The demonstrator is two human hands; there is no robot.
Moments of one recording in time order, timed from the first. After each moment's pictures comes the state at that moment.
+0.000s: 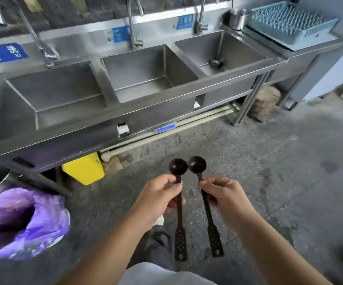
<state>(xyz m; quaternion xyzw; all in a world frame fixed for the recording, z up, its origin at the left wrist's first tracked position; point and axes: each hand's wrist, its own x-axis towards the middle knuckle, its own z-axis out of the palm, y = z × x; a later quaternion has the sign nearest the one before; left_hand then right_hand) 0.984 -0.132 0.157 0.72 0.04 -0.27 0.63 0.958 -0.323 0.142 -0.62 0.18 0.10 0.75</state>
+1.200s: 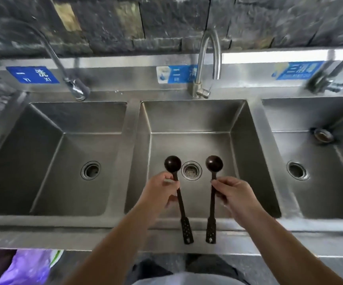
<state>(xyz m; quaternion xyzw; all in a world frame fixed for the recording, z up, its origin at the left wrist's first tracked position) 1.630 -0.117 0.092 0.66 0.32 -0.13 0.67 1.691 -0.326 0.086 -0.67 0.16 0.27 0.67</state>
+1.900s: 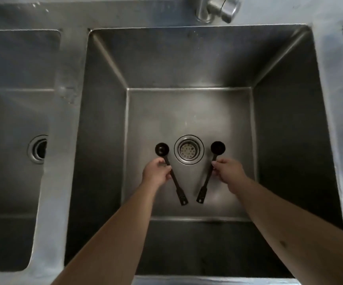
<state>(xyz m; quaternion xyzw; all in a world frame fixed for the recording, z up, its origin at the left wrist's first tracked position) 1.771 -0.103 -0.203 0.61 0.49 -0.18 0.60 1.846 -0.306 -0.197 -0.73 0.30 0.34 0.50</state>
